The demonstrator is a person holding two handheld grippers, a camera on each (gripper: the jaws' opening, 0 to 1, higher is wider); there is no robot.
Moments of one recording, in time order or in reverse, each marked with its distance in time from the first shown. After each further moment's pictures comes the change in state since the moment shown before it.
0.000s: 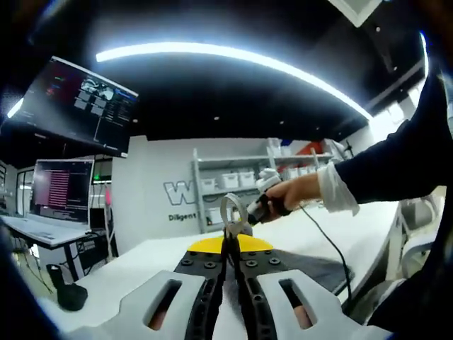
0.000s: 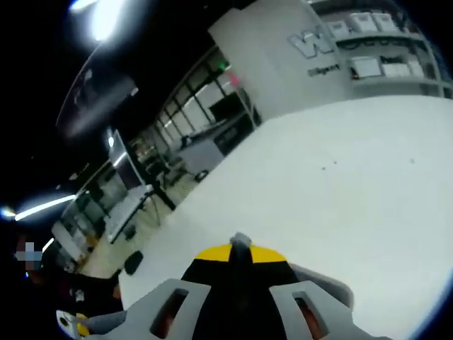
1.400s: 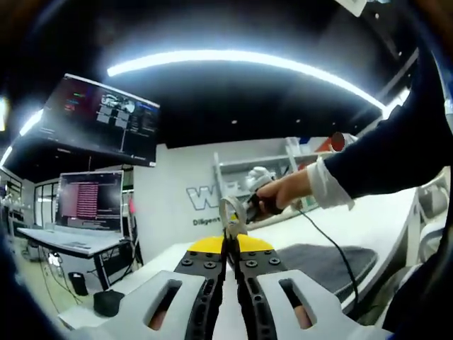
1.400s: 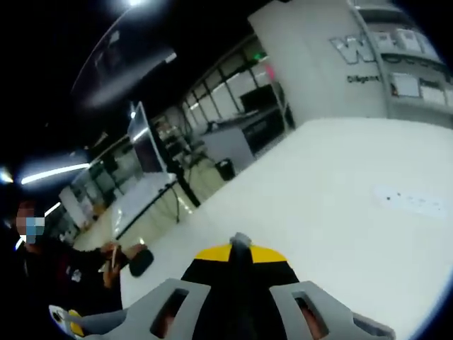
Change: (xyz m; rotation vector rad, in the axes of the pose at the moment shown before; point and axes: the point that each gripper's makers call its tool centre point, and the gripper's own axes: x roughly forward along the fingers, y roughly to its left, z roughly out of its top) left arm -0.031 0.049 0.003 0.070 -0.010 0.127; right arm 0.085 0.094 0.000 -0.183 0.071 0.096
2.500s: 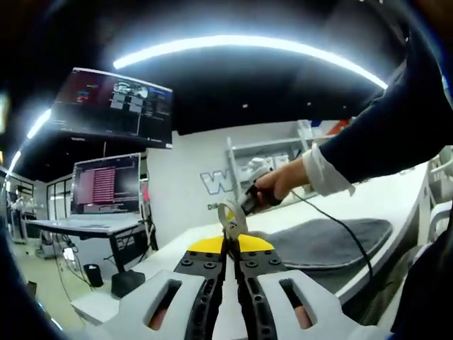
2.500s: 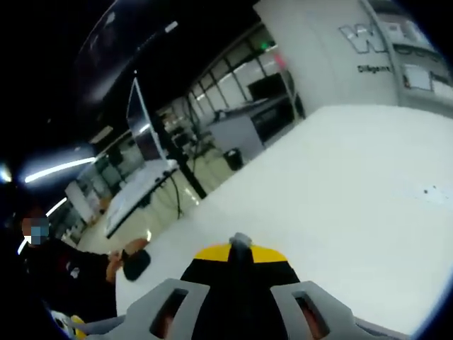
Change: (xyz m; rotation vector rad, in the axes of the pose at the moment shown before) left arm -0.018 0.029 -0.041 0.029 0.094 0.080; right arm 0.073 0.001 -0.010 0.011 0.061 0.047
